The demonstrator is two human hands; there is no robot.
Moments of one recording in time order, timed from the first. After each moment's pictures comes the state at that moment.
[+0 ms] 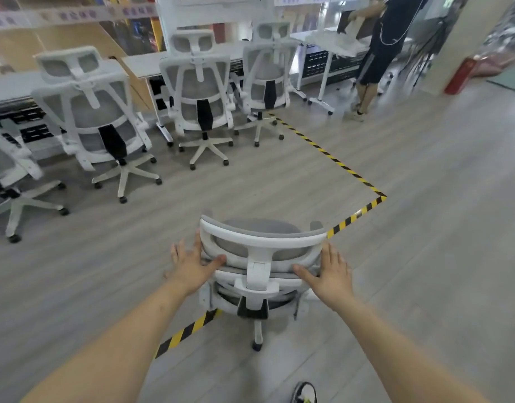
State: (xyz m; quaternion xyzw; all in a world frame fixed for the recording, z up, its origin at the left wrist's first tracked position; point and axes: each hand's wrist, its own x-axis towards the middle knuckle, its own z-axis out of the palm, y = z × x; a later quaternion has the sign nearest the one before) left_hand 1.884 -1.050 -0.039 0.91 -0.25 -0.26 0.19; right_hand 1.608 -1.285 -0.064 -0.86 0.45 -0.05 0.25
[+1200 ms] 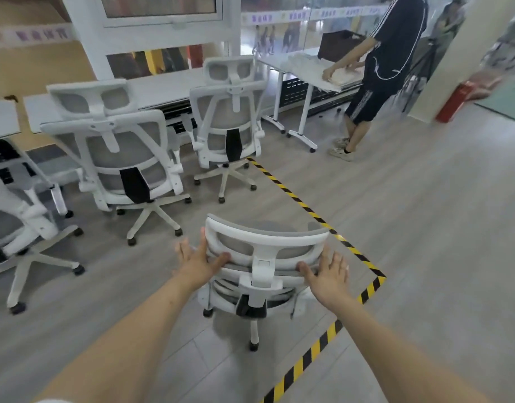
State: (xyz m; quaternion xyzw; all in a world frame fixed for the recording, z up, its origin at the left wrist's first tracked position) left_hand 2.267 -1.794 -0.029 0.88 -0.28 -0.30 0.22; right_hand 1.990 -1.998 -0.051 -0.80 0.52 0.02 0.30
